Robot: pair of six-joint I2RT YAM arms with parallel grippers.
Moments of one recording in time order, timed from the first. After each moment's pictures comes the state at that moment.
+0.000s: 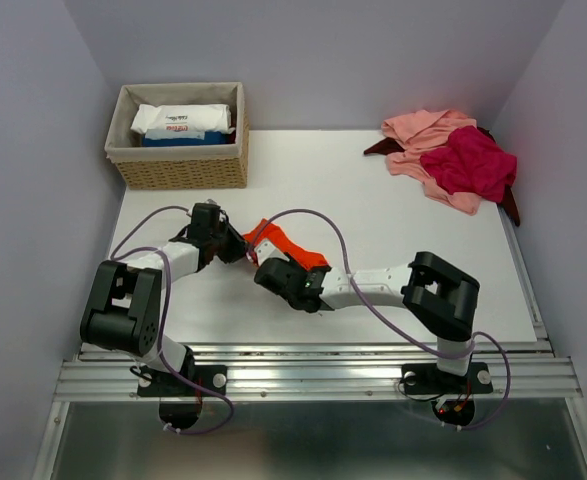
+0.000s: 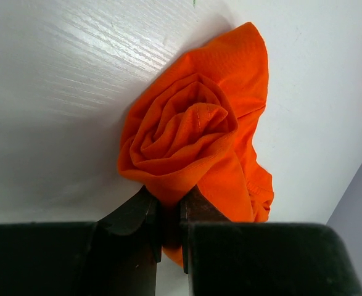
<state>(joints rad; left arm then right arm) -0.23 1.50 0.68 -0.01 0.23 -0.91 1.17 1.88 1.19 -0.27 0.58 0.15</state>
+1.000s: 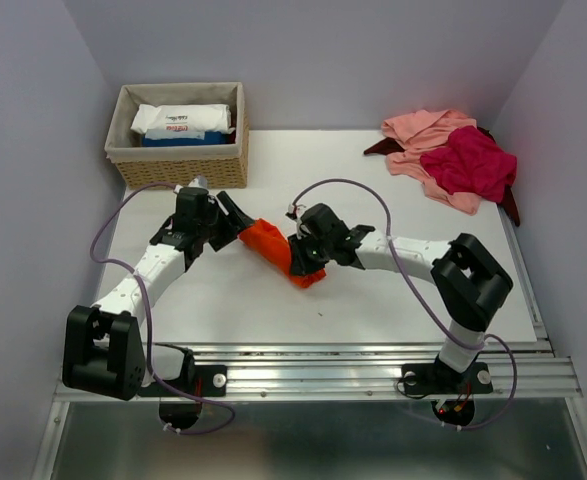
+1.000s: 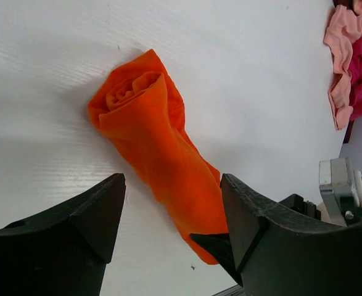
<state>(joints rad) -0.23 1.26 0.79 -0.20 0.18 -0.82 0.83 1.77 1.13 -0.20 -0.20 0.36</state>
